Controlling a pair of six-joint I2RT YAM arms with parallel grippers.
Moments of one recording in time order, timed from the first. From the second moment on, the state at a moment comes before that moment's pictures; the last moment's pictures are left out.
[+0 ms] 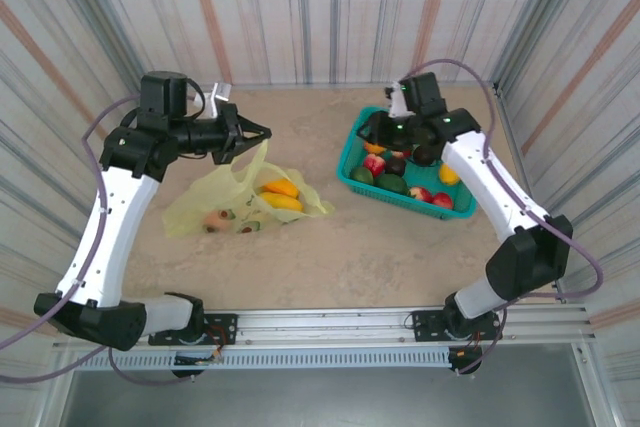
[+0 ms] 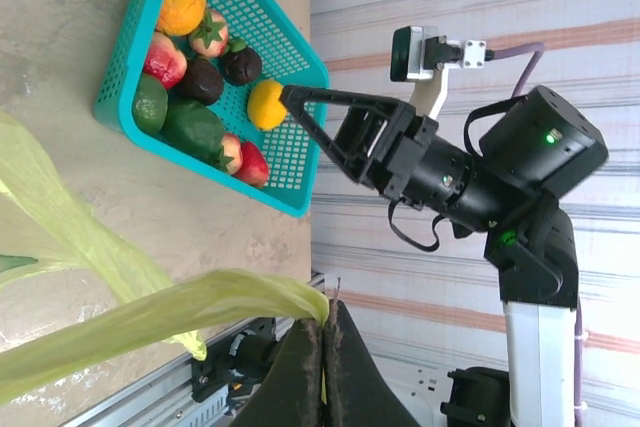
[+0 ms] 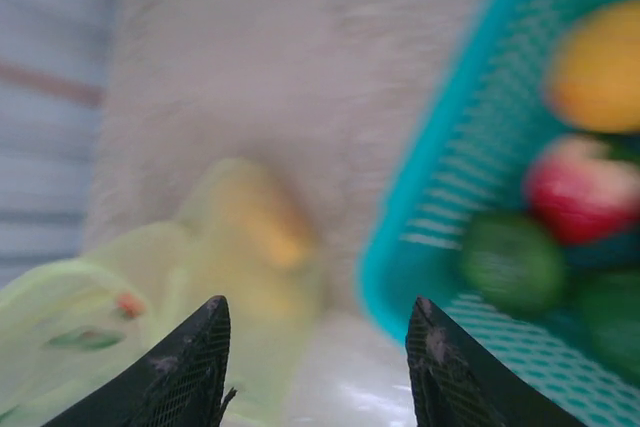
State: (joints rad) left arm -0.27 1.27 1.58 -0.91 0.77 -0.88; right arm 0.31 1.51 1.47 -0.80 -0.28 0.51
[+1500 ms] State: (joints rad) left arm -0.31 1.23 1.53 -0.91 0.70 -0.86; right arm -0.02 2.02 1.53 -0.96 0.18 0.35
